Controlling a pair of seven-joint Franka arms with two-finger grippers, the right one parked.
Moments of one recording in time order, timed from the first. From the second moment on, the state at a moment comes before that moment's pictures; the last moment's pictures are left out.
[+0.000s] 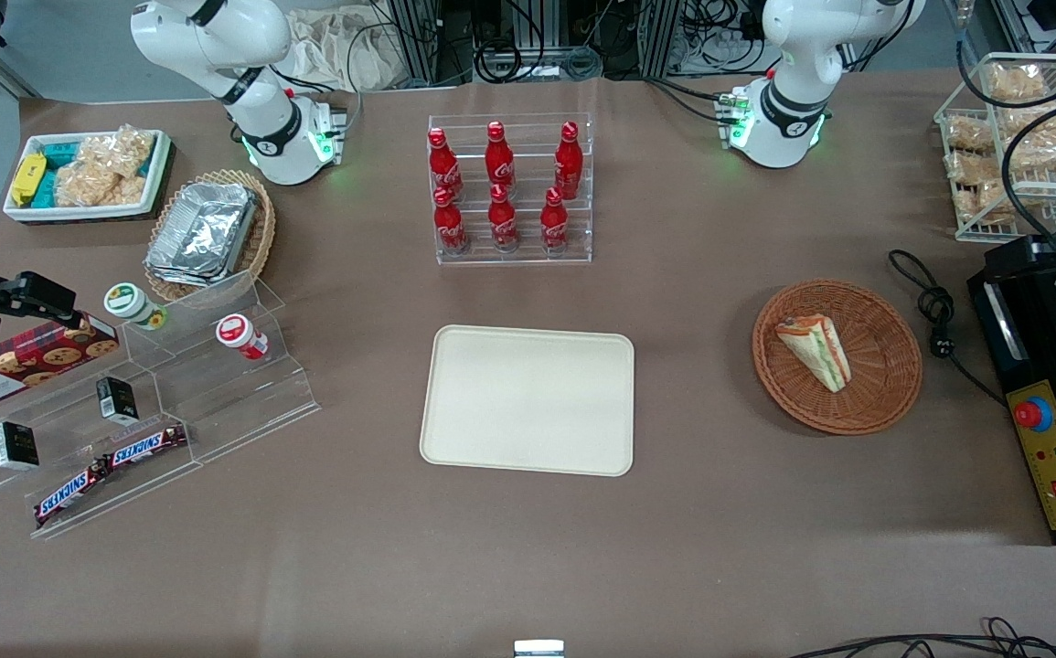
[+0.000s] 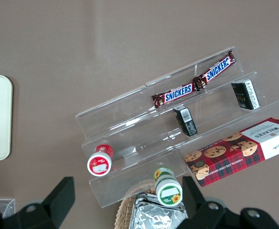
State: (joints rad) arm 0.14 0.22 -0.15 -1.24 0.10 1.31 0.01
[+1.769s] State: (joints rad) arm 0.14 0.16 -0.15 -1.83 0.10 1.81 -0.22
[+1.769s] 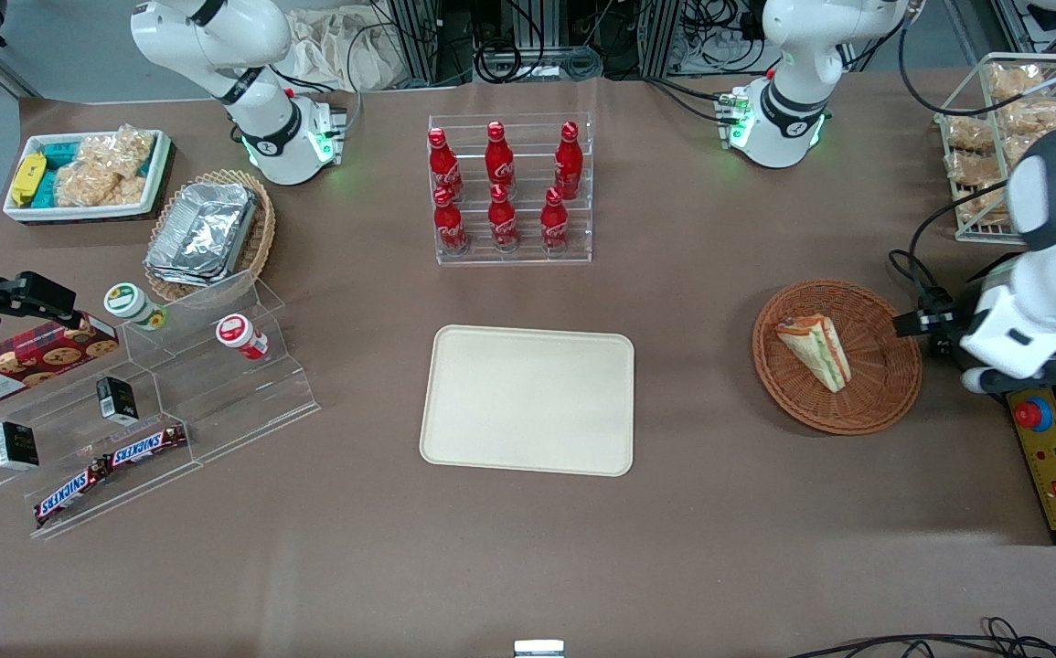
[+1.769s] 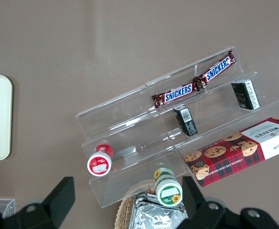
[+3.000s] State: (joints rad) arm 0.09 0.34 -0.16 -2.10 0.10 2.24 -0.66
